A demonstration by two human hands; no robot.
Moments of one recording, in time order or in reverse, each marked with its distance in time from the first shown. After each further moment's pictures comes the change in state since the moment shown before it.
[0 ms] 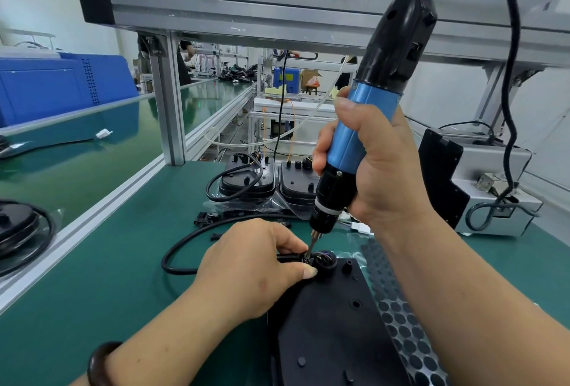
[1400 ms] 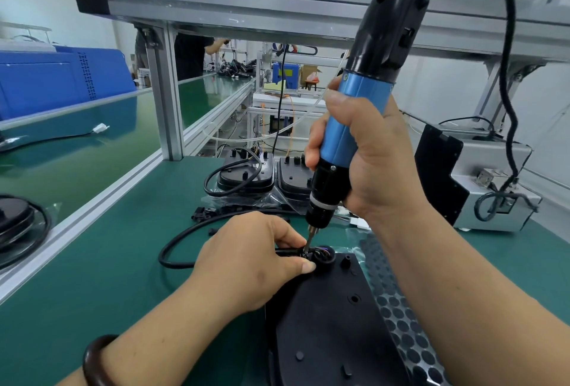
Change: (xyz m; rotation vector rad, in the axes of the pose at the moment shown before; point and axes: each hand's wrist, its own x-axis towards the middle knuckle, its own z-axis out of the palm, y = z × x) left_hand 0.002 -0.001 -0.001 0.008 0.003 0.019; right_hand 0.000 0.001 0.004 -0.007 -0.055 0.007
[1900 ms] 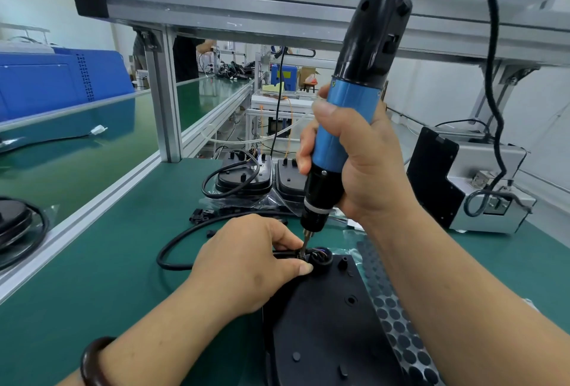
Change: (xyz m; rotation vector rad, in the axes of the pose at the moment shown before) left_hand 0.000 0.001 0.000 0.013 -0.016 0.001; right_hand 0.001 0.004 0.001 0.029 -0.072 0.006
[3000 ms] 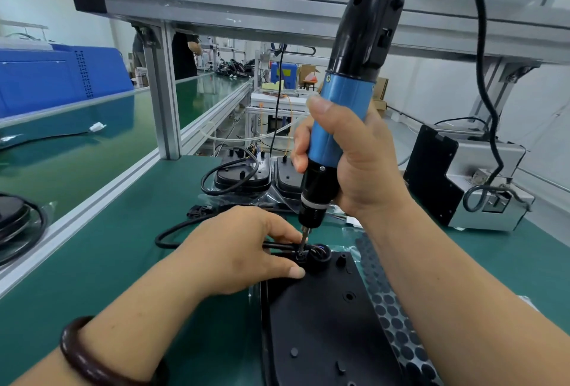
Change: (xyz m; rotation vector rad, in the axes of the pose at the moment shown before) left_hand 0.013 -0.009 -0.019 0.097 -0.217 0.147; right_hand 0.002 0.002 0.001 -0.014 -0.021 0.022
